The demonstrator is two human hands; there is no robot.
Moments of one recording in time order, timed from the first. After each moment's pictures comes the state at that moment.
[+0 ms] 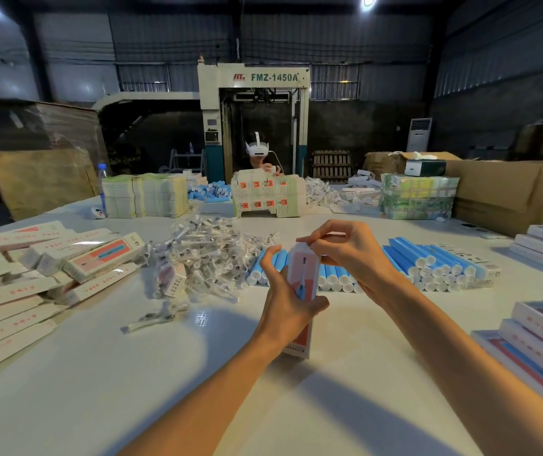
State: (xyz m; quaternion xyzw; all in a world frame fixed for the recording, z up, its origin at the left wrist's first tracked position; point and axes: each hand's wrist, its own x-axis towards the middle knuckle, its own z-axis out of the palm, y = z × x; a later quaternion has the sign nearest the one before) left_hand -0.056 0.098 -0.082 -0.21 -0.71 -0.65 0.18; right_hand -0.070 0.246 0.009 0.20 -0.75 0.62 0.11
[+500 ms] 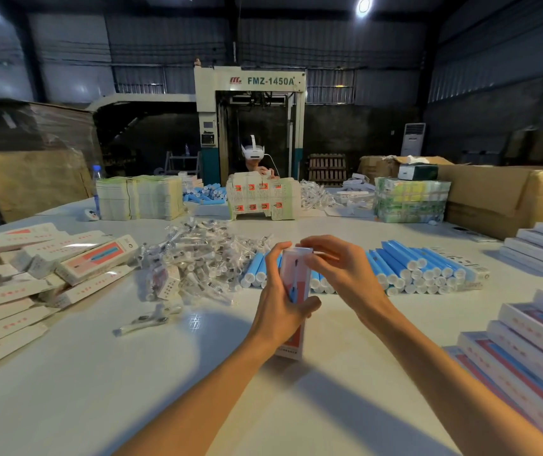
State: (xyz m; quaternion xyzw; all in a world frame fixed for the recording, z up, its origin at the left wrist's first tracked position) left_hand -0.050 0.095 -0.075 -0.23 -0.73 -0.62 0.20; right_hand -0.056 0.248 -0.021 0.24 -0.76 0.56 0.22
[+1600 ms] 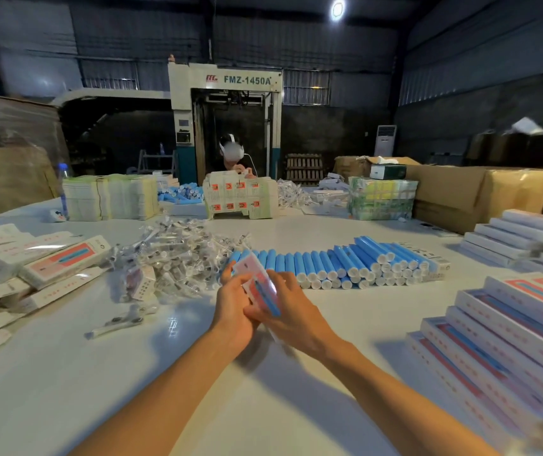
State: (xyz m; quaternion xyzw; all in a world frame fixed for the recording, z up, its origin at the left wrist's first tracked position) left_hand -0.057 0.087 -0.073 -0.02 -0.38 -0.92 -0.02; right_hand -0.041 0.210 -0.081 0.19 -0.91 0.33 0.15
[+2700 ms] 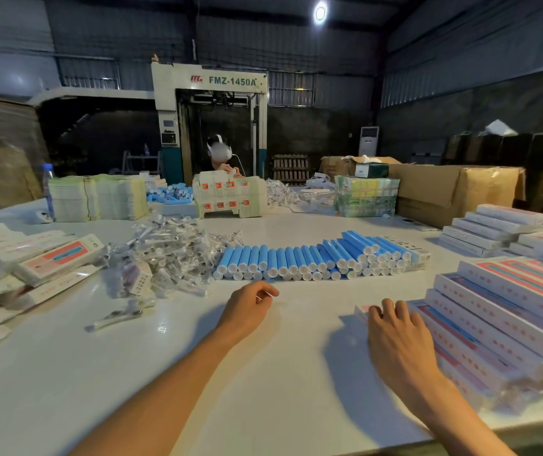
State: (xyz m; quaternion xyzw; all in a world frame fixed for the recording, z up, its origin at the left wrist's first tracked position) left_hand -0.075 0.080 -0.115 -0.16 -0.87 -0.45 0.09; right_hand 0.068 0.328 -0.099 -0.10 -0.97 -0.17 0.16
